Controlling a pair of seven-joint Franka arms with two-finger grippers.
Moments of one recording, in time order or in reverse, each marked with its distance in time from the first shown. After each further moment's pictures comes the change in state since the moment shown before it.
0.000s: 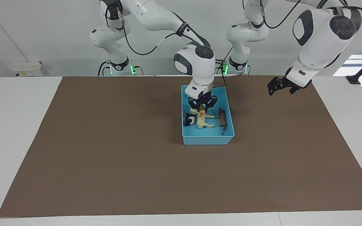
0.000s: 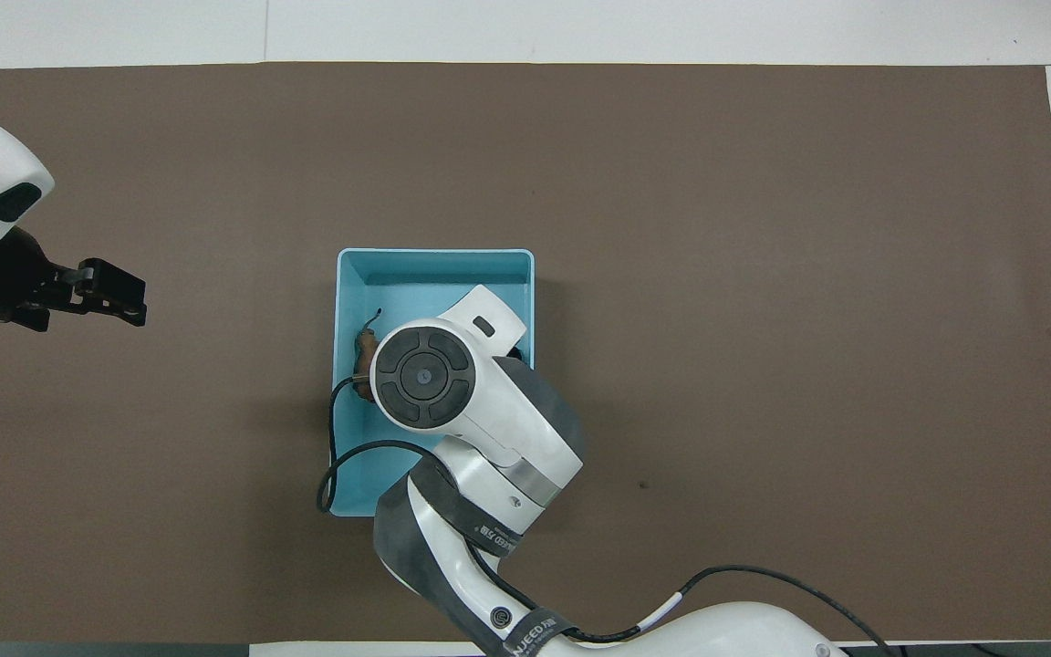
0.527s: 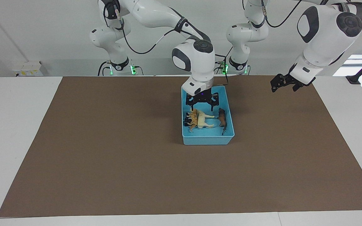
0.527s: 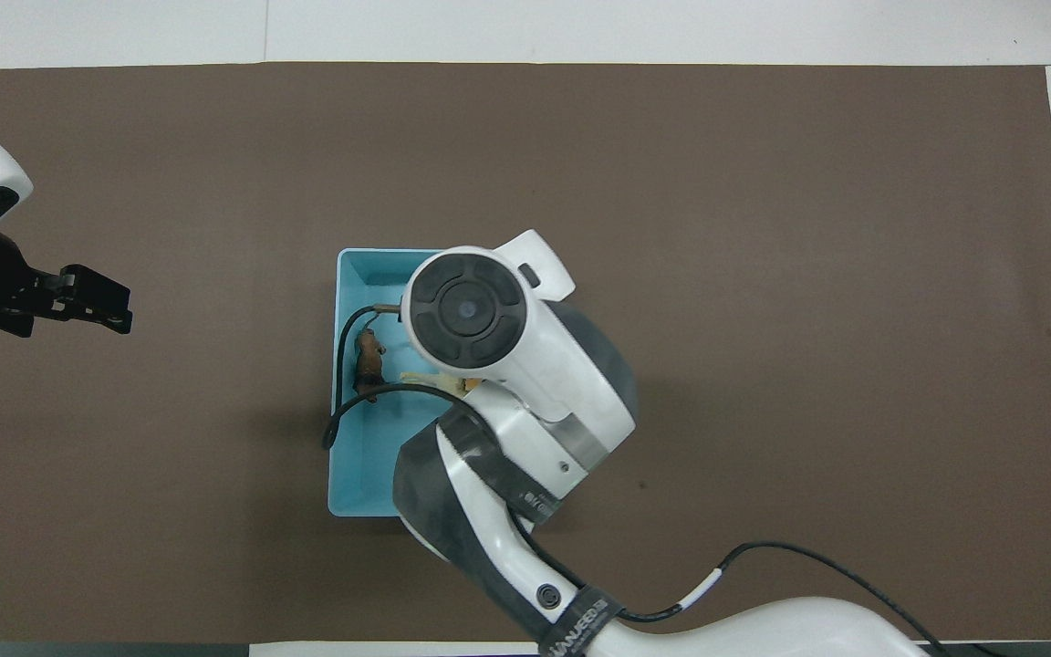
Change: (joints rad) left arm 0.007 -0.010 -0.006 0.014 -0.001 -0.026 0.022; right arm -0.083 -0.051 -0.031 0.112 -0.010 -0.130 0.071
